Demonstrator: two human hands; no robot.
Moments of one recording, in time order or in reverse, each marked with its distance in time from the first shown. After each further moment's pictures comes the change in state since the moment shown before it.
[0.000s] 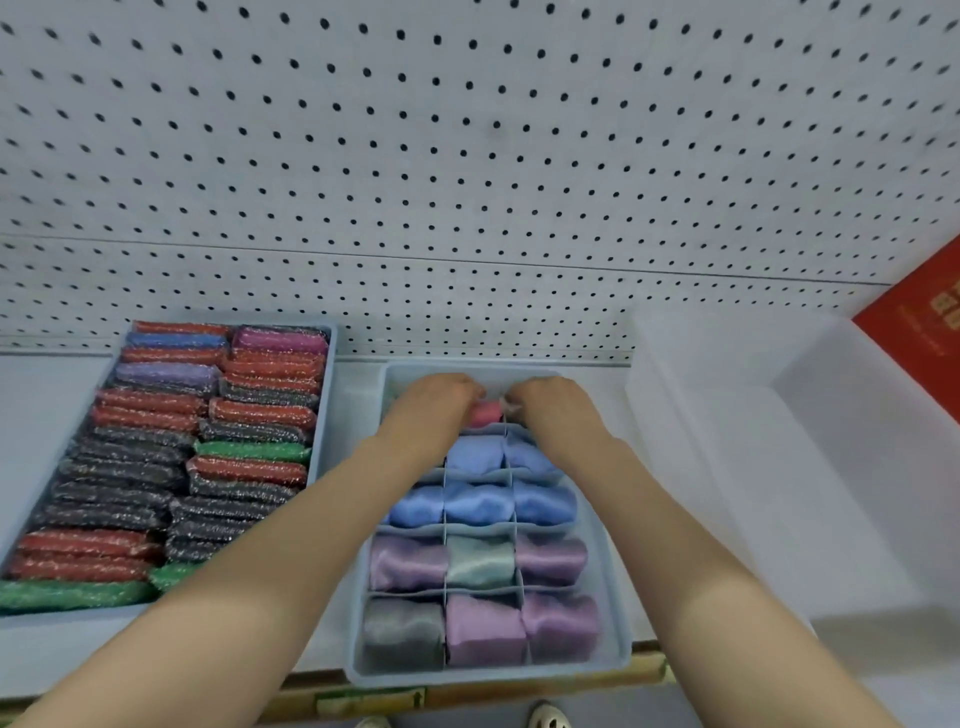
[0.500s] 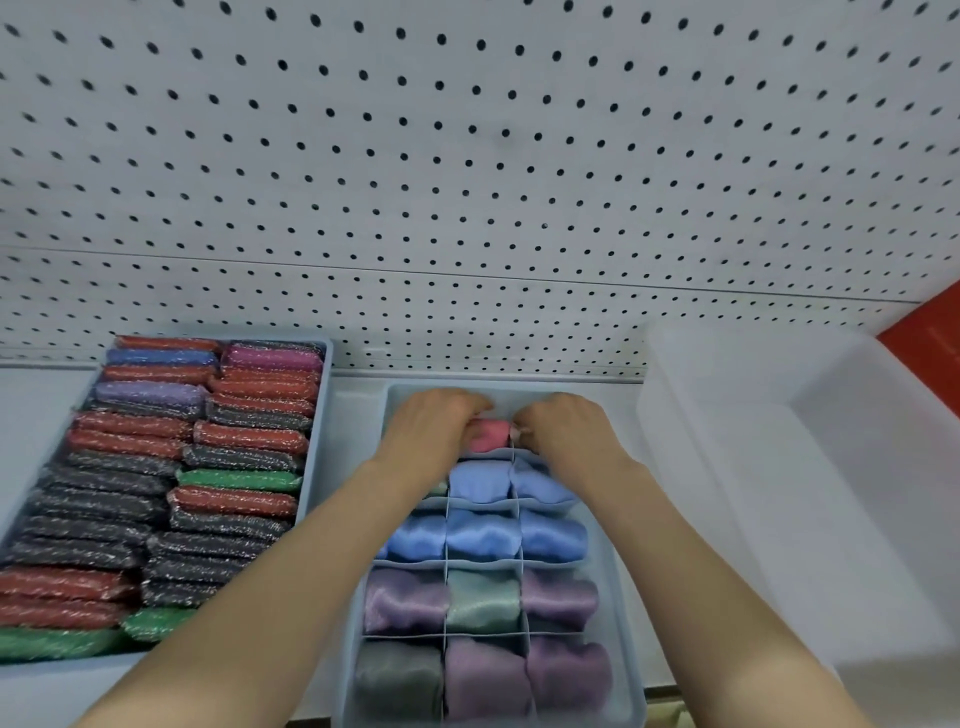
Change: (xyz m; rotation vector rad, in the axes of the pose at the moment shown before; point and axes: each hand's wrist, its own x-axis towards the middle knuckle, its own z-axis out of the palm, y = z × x) left_hand 0.009 -0.002 0.000 -0.049 0.094 -0.053; right_hand 0.009 0.009 -0.003 -0.100 -0.013 -0.045
